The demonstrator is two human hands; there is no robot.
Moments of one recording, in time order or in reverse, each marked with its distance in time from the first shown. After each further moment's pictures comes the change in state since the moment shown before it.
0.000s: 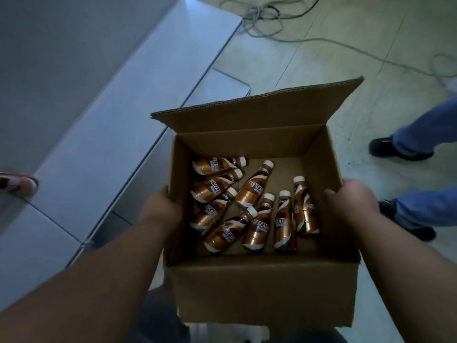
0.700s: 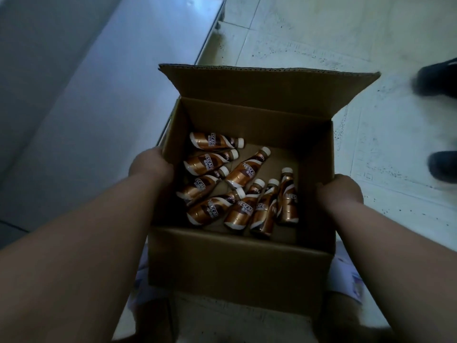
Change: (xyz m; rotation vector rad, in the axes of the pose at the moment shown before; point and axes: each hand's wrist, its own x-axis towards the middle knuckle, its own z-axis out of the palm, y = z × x) left_hand 0.260 -0.147 0.234 0.216 -0.028 0.301; right_hand 0.074 0.062 0.371 0.238 0.033 0.280
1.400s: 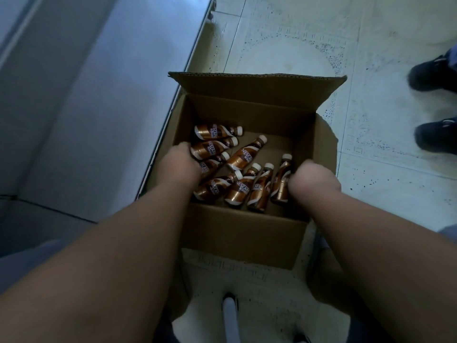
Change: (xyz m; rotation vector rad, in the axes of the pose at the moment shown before) left_hand -0.100 0.036 0.006 0.028 0.128 0.117; right_hand -0.085 -0.015 -0.006 -0.414 -0.058 -0.086
